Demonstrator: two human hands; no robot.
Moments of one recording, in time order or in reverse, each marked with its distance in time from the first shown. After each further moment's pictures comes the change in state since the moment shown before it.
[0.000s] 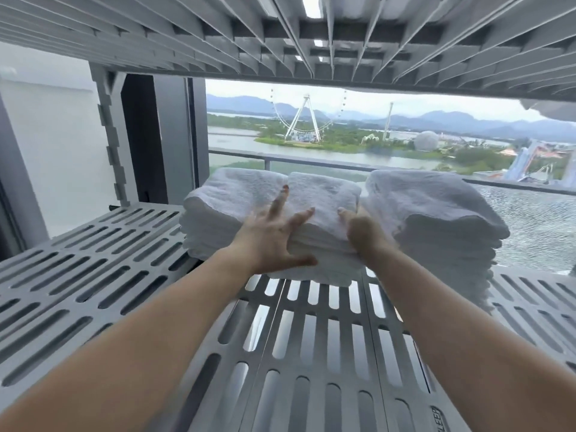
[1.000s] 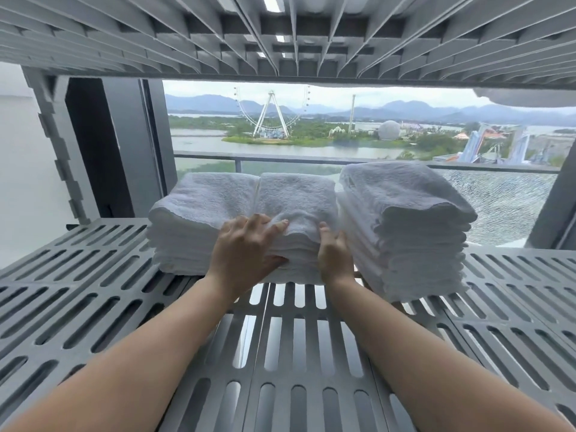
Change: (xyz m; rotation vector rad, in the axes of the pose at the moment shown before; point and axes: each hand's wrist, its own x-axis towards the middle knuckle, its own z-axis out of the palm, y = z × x) left_hand -0.009 -0.009 0.027 0.160 0.389 0.120; right_hand -0.036 0.037 0.045 0.294 0.175 0.087
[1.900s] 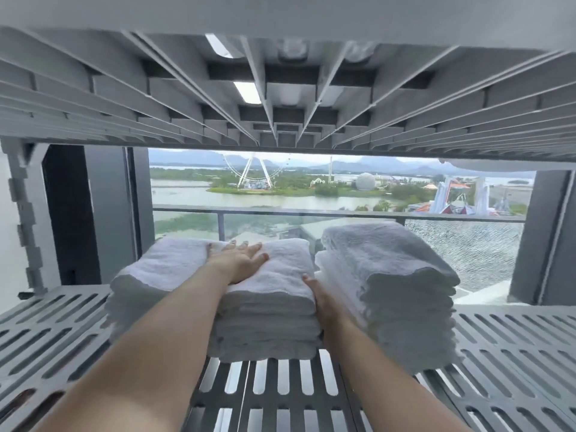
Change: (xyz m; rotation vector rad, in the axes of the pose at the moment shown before) left_hand 0.149 -0.061 0.061 -0.095 -0.679 -0.311; right_hand 0.061 0.000 -0.010 0.412 -0.484 0.330
